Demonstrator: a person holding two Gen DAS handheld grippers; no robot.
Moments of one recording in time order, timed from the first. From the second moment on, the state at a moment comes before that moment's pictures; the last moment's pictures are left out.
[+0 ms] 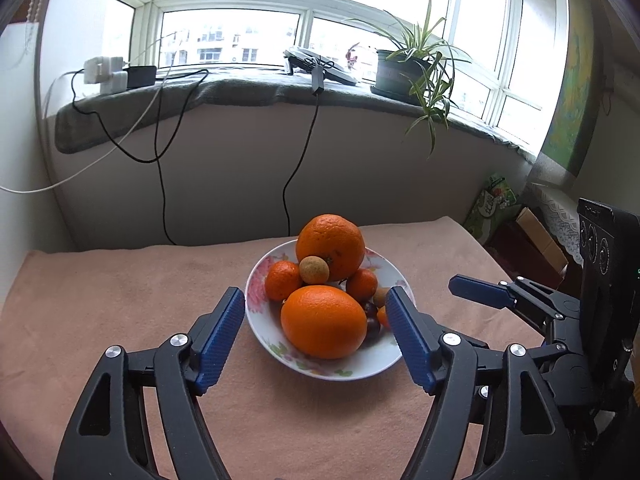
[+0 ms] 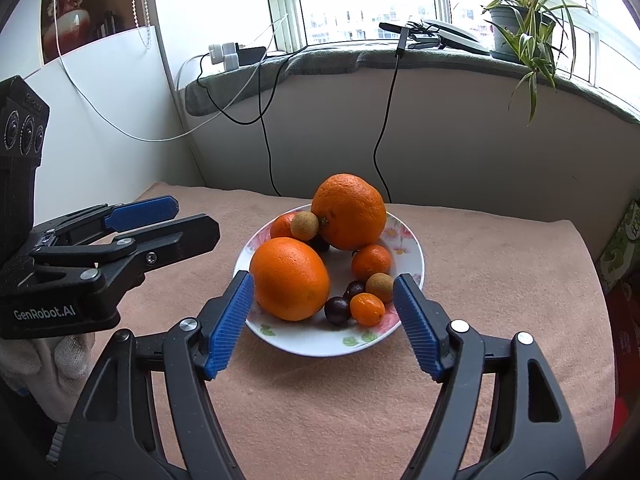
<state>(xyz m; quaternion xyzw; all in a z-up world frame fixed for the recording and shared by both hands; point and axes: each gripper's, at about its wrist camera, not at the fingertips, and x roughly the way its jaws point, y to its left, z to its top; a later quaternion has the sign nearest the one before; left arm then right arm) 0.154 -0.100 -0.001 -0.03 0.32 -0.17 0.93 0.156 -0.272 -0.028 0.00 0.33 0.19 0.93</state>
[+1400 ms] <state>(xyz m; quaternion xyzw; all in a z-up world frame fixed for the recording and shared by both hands) 0.101 -0.087 0.001 -0.02 0.32 -0.12 0.94 0.120 -0.273 -0.023 0.00 0.32 0.16 0.93</state>
